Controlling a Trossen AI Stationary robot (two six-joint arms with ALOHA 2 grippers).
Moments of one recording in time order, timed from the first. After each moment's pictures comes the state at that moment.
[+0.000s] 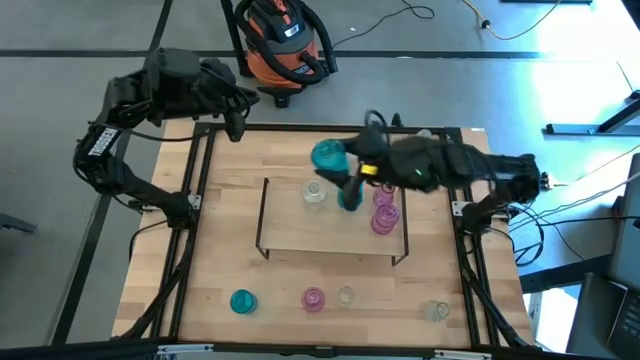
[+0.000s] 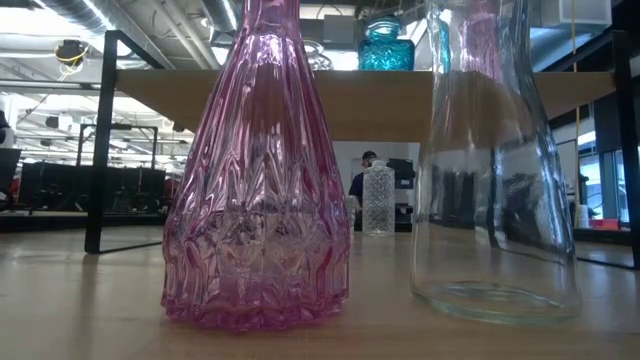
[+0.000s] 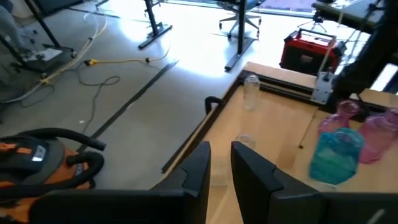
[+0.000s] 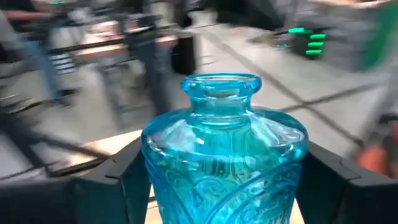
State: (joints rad) left arm 0.37 1.35 2.07 -1.17 -0.22 -0.01; right arm 0.19 1.63 2.03 -0.67 0.48 0.22
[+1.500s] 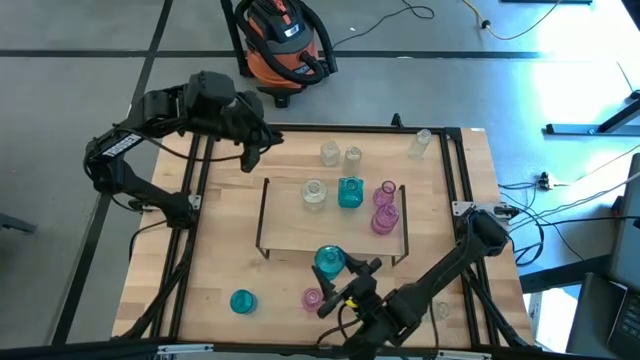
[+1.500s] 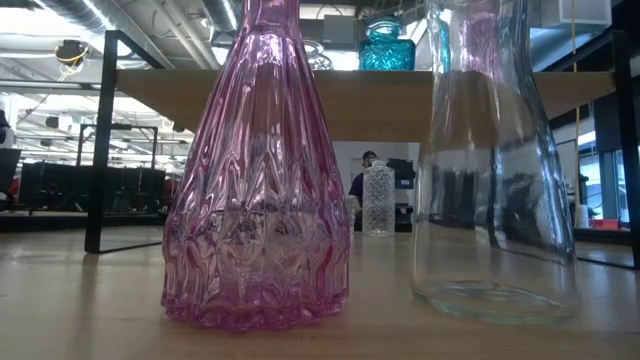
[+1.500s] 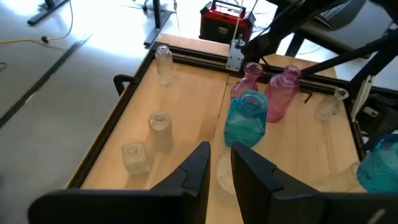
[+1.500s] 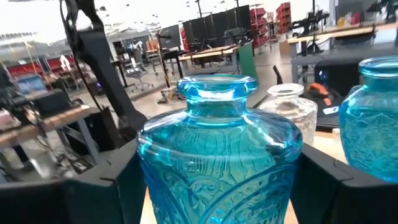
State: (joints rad) left arm 0.27 1.35 1.86 -1.06 0.07 -0.05; right arm 0.71 2.07 1.79 -0.49 1.52 1.05
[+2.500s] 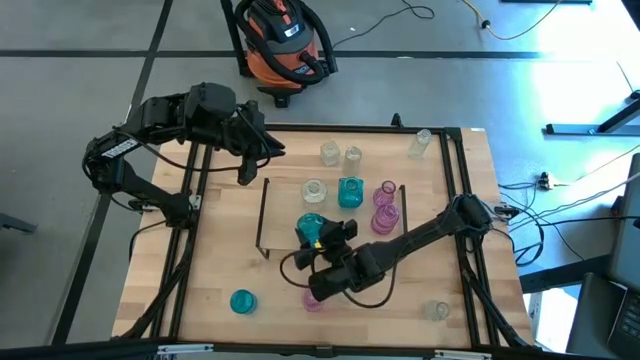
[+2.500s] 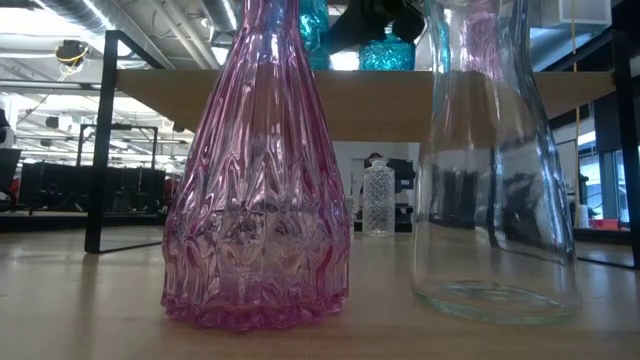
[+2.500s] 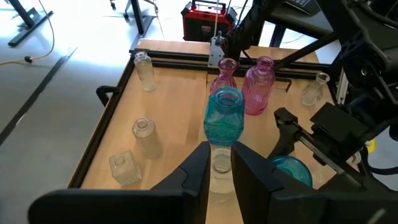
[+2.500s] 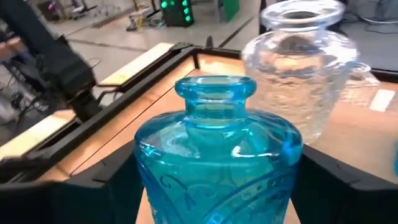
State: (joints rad) left arm 0.18 1.35 1.86 -1.06 0.04 0.01; right arm 0.45 2.08 1.79 -0.67 1.10 1.18
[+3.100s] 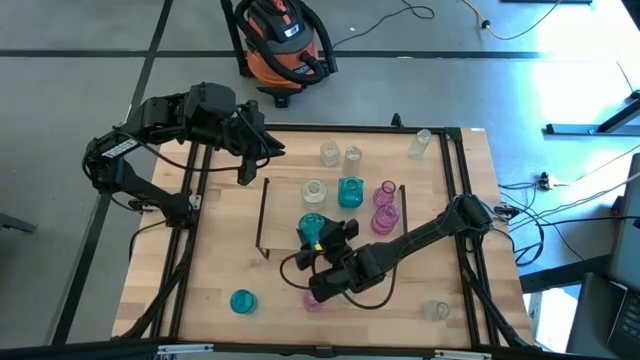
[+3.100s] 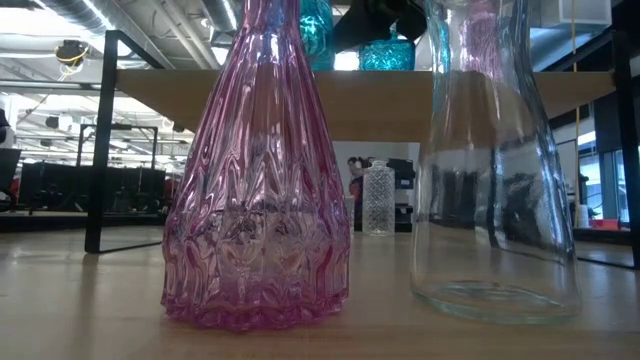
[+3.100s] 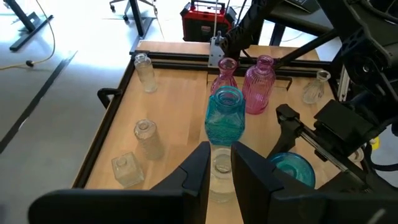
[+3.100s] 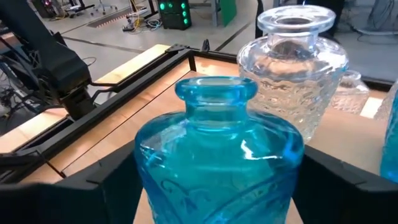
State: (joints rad) left arm 0.18 1.35 1.86 -1.06 0.04 0.03; right arm 0.45 2.08 1.79 -0.68 1.12 1.14
